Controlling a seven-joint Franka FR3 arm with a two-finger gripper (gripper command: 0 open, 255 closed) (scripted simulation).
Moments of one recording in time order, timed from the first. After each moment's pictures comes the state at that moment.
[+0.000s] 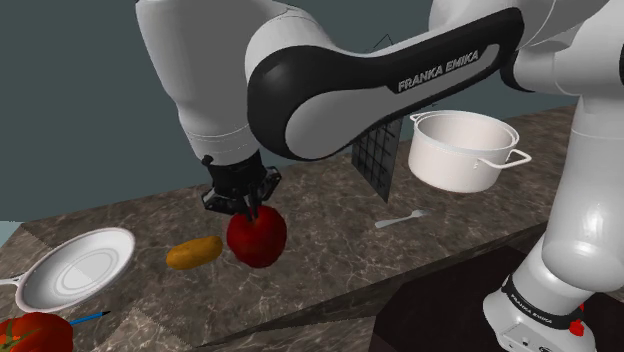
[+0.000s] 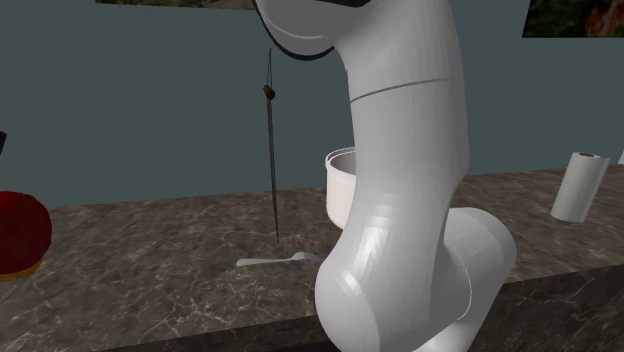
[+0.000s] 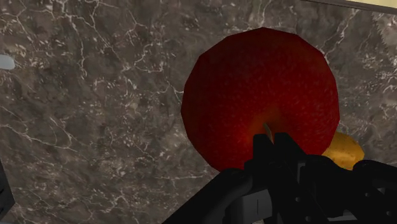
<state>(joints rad) -0.09 0.29 1.10 -1.60 -0.50 1.74 1.30</state>
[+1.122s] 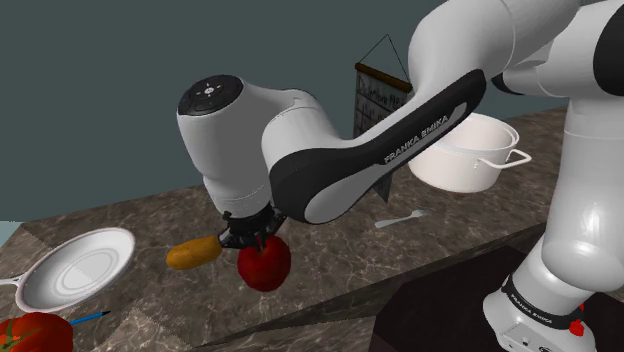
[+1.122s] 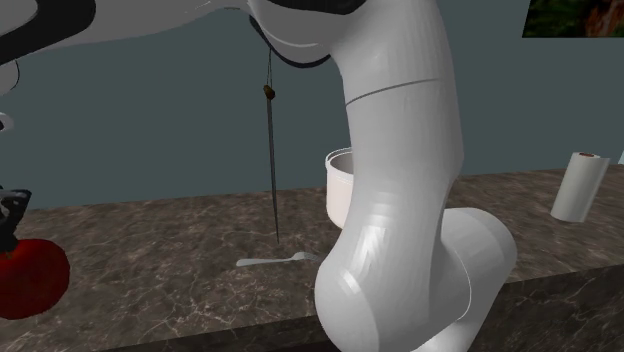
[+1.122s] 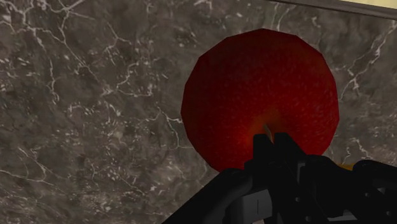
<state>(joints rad) -0.09 0.33 1.07 -1.79 -0.56 1.93 1.38</state>
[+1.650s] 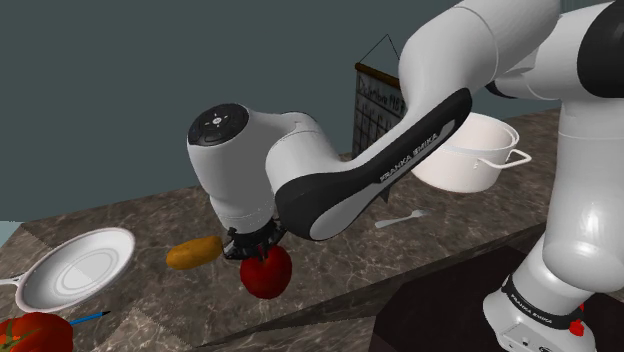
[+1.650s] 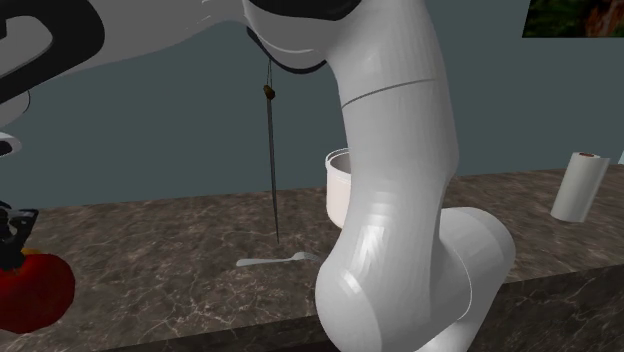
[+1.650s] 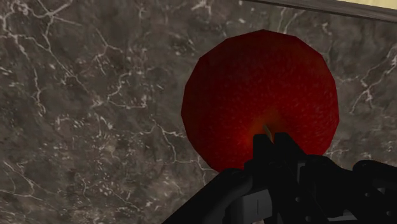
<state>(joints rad) -0.07 0.37 1.04 -1.84 -0.60 1.99 1.42</state>
